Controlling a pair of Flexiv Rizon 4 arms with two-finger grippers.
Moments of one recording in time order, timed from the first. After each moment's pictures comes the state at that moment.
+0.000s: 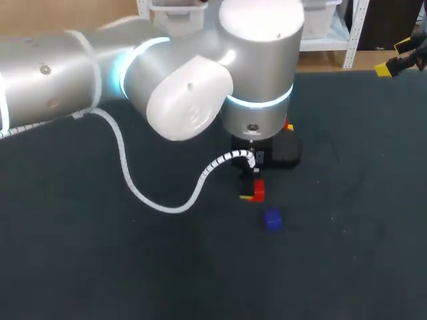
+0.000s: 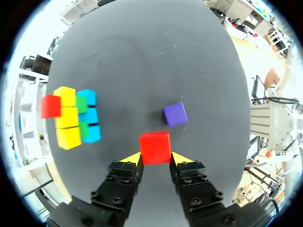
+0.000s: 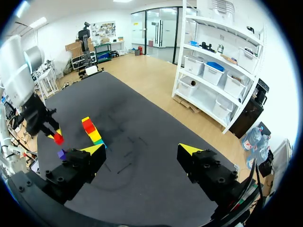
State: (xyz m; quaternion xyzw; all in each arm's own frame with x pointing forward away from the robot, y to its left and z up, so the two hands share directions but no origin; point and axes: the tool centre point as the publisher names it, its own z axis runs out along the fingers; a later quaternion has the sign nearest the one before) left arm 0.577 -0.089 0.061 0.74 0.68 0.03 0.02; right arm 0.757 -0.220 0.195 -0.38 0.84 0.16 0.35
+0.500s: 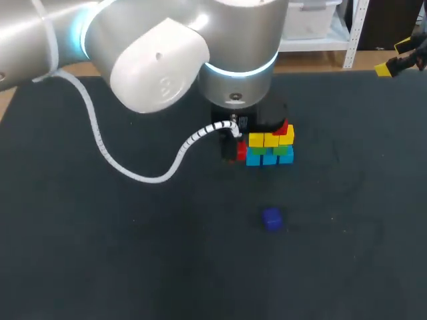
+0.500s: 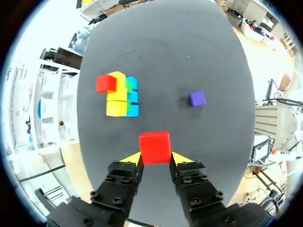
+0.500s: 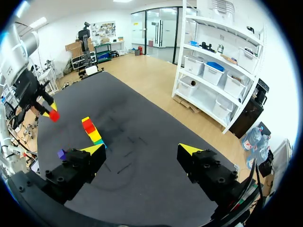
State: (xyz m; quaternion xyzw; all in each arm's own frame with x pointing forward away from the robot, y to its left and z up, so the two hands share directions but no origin) left arm 0.612 -0.056 0.133 0.71 0.70 0.10 0.08; right arm 0.757 -0.220 0.195 -0.38 0.84 0.16 0.35
